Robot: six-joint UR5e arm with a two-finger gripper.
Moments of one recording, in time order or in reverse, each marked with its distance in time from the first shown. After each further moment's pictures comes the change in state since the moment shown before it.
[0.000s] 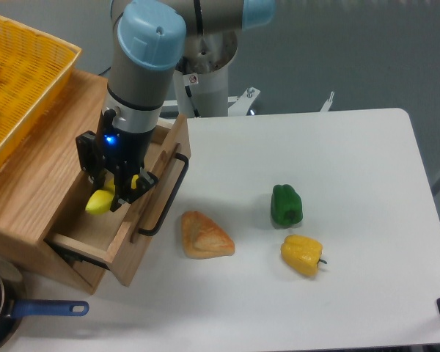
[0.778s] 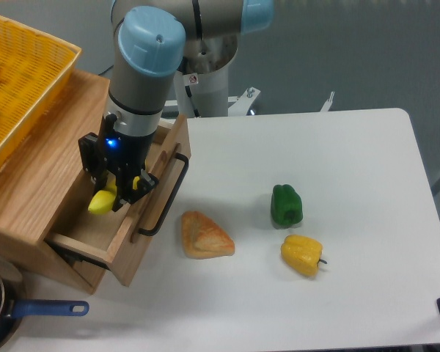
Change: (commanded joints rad) arm -0.003 0.000 -0.020 0.000 0.000 0.000
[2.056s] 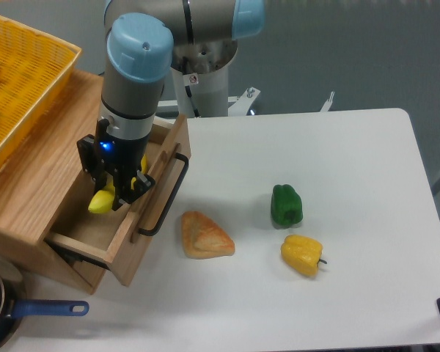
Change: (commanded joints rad) arm -0.023 0.000 -0.021 0.000 0.051 0.000
